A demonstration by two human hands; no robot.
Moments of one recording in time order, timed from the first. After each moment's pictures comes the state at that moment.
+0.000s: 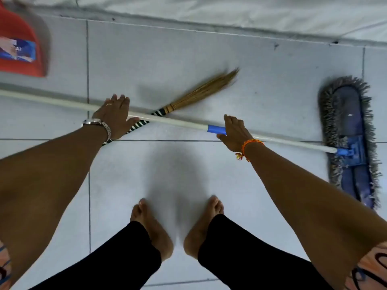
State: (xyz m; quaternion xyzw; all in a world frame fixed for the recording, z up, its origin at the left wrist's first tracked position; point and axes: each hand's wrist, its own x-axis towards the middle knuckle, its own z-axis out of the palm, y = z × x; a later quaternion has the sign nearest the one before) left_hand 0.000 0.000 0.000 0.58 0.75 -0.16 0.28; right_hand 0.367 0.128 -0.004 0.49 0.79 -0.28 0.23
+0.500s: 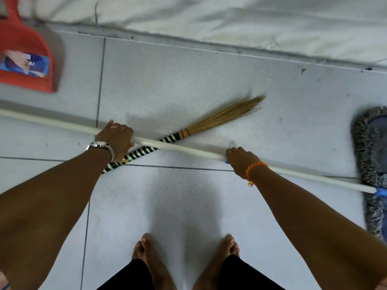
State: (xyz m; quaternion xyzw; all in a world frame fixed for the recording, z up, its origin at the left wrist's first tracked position) left_hand -0.046 -0.006 -0.069 0.61 0.72 -0.23 0.22; right_hand 0.339 0.141 -0.089 0.34 0.87 -0.15 0.34
